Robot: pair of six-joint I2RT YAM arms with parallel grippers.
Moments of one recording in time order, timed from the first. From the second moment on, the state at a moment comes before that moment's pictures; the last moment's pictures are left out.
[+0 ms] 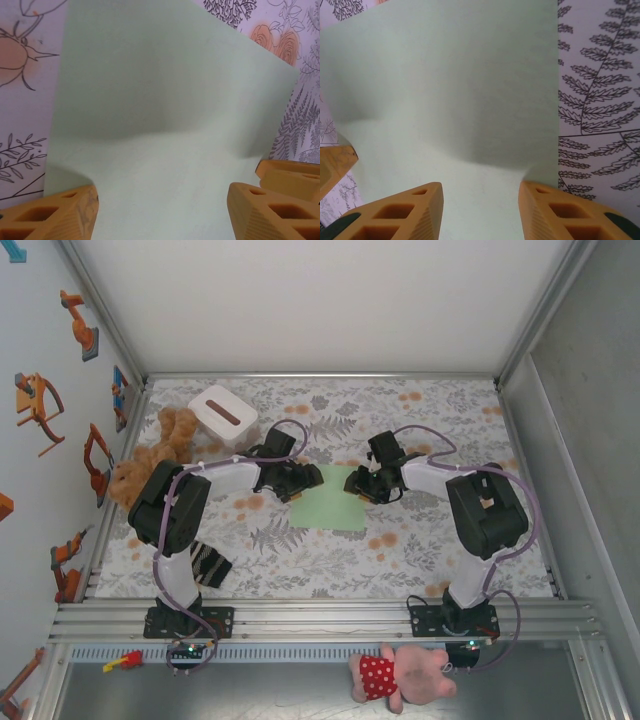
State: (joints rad) left arm -0.61 1.88 1.10 -0.28 0.34 -0.86; right arm 0.45 1.81 1.01 -0.34 -0.39 0.74
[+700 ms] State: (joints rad) left arm -0.61 1.85 1.04 -0.16 0.37 -0.89; right arm 0.45 1.86 1.02 -0.23 -0.48 0.76
